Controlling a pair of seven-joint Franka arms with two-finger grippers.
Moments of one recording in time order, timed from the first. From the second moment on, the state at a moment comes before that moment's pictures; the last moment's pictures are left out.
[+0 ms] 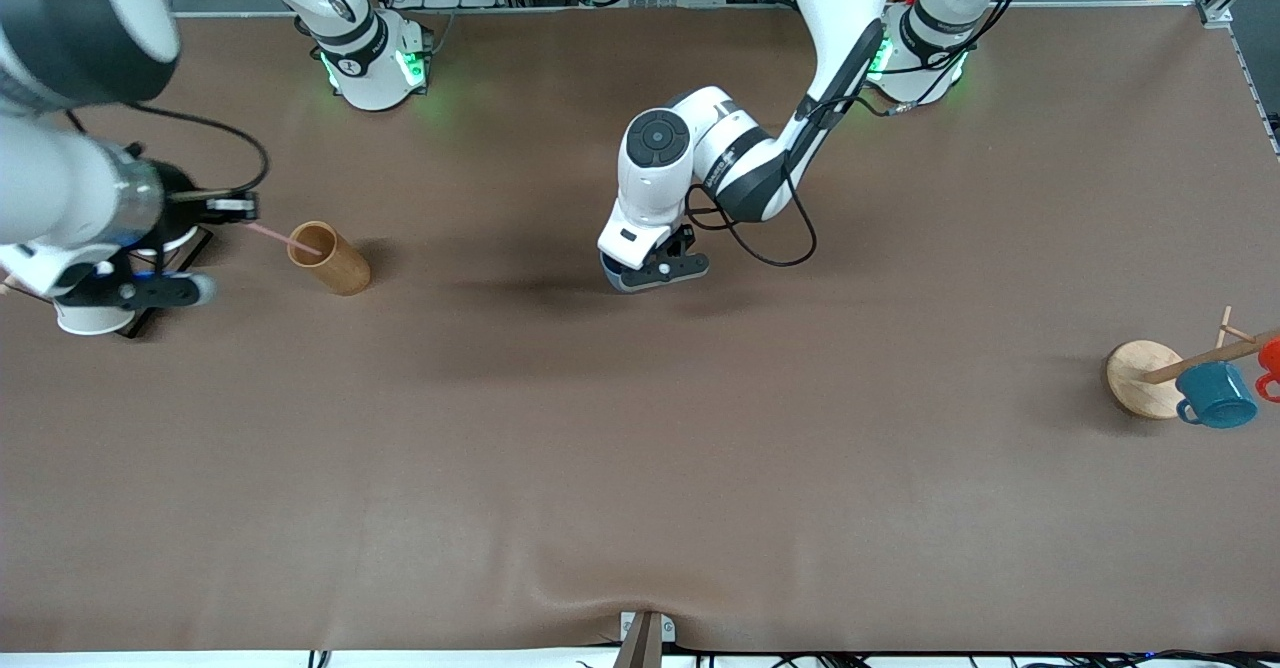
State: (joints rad) left arm -0.76 0.57 -0.12 -1.70 0.02 2.33 -1.11; right arm 0.18 0.34 0.03 -1.14 0.04 1.08 0.25
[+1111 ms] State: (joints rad) left arm -0.38 0.16 -0.10 -1.67 0.03 1.98 -0.82; right arm 0.64 0.36 0.04 -1.29 0.18 1.53 1.07
